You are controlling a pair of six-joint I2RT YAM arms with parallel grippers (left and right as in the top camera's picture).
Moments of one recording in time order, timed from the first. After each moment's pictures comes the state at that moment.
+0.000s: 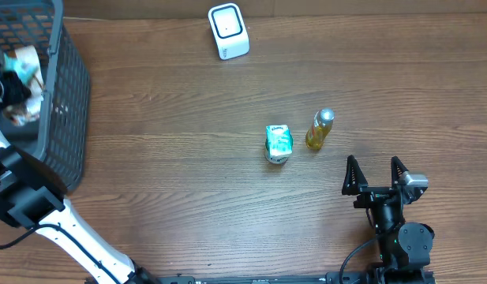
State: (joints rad) left arm 0.65 2.34 2.33 -1.14 0.21 0.25; right arm 0.04 0.01 0.02 -0.04 -0.02 0.25
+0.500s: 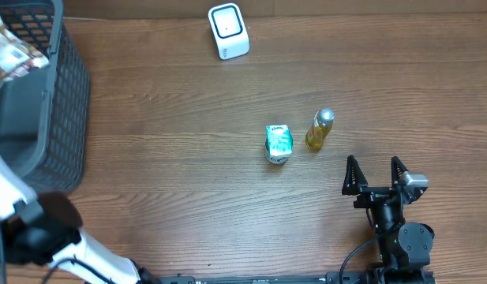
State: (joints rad) left arm 0.60 1.94 2.38 -1.15 0.20 0.04; right arm 0.04 0.01 0.02 -0.03 -0.02 0.25
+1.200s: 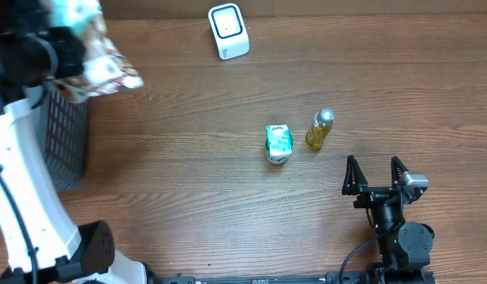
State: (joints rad) left arm 0.18 1.76 2.40 -1.54 0.18 -0.02; right arm 0.04 0.01 0.02 -0.03 -0.02 0.25
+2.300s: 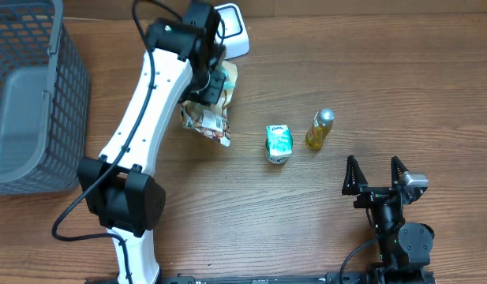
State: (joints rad) left arm -0.33 2.05 2.07 -1.41 -0.01 -0.03; right arm 0.04 0.01 0.02 -0.04 -0.02 0.25
